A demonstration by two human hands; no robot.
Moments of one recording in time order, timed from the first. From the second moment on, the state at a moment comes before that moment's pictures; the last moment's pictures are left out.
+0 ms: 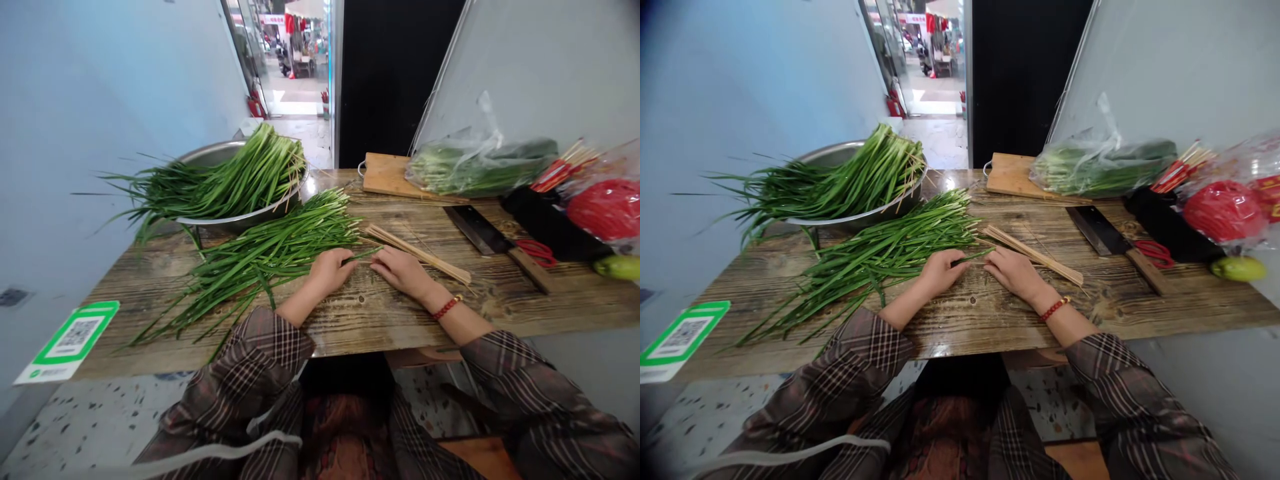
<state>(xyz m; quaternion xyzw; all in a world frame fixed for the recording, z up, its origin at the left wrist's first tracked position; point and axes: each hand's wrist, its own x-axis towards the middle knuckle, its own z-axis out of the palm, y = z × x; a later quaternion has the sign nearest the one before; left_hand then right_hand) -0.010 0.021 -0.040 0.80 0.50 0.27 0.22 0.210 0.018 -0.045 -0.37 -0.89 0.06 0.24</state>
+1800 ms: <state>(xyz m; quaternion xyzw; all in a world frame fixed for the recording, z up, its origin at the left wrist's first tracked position) -0.053 0.030 -0.006 0.76 0.56 0.32 -0.09 0.185 0.081 -0.035 -0.50 -0.51 0.47 0.52</state>
